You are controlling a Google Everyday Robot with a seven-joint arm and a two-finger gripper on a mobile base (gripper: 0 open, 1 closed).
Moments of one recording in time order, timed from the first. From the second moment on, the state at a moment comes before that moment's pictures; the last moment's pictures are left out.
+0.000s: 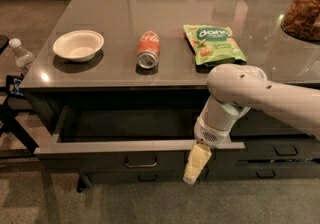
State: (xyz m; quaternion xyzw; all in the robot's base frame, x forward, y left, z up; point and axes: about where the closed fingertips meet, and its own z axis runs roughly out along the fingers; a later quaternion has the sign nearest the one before) arm 0.442 -0.107 0.660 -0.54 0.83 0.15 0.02
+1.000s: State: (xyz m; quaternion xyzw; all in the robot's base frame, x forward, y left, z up) arm 0.412 -0.129 0.675 -0.54 0.83 0.16 0.00
